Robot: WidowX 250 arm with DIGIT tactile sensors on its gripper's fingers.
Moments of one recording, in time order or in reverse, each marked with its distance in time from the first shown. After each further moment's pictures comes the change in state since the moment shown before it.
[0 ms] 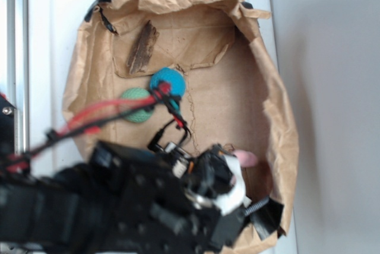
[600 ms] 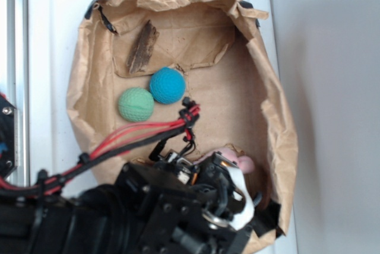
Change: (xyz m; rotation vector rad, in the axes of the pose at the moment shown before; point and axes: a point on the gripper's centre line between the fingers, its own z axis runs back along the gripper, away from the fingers) arm -0.004 0.006 -0.006 0.094 0.001 0.035
